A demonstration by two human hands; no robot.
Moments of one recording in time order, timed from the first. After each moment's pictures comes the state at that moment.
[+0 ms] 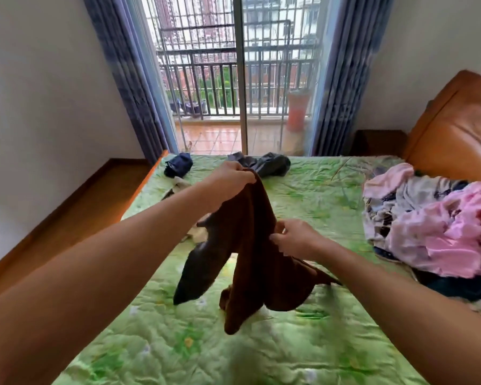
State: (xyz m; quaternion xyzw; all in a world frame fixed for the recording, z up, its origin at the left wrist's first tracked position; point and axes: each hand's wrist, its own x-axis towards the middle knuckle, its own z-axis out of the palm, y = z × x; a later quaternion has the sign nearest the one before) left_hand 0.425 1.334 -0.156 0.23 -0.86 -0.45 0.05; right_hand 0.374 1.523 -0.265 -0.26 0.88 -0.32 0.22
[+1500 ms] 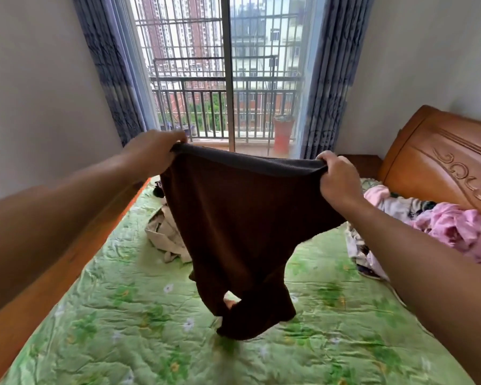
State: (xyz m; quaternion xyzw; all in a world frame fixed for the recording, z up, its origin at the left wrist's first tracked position) left_hand 0.473 1.226 -0.062 0.07 -0.98 0.04 0.20; right_hand 0.307 1.576 -0.139 -0.21 0.91 -0.31 -0.19
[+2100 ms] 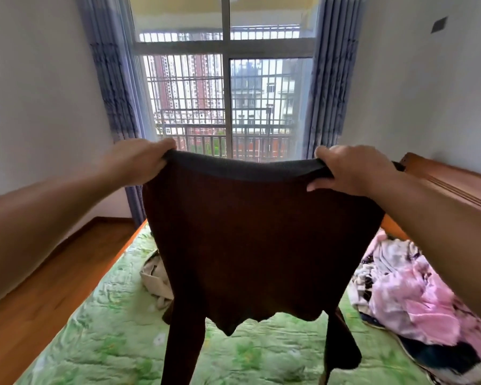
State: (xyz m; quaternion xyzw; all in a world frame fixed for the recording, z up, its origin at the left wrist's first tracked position) left_hand 0.476 1.204 0.024 0.06 -0.95 0.18 0.25; right_hand 0.274 1.612 0.006 -0.41 0.84 0.09 -0.33
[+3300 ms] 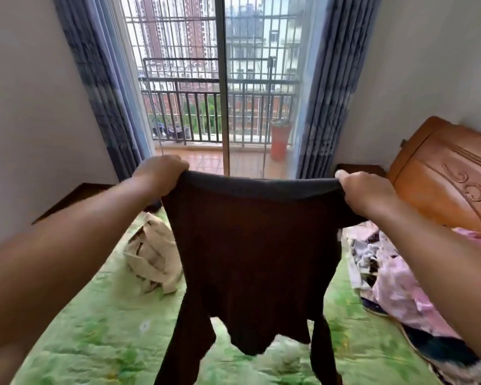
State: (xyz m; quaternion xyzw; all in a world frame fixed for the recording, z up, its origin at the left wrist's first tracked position) left_hand 0.297 1.180 -0.108 0.10 -0.98 0.14 0.09; right_hand 0.127 1.582 -0.133 -0.24 0.96 0.06 -0.12
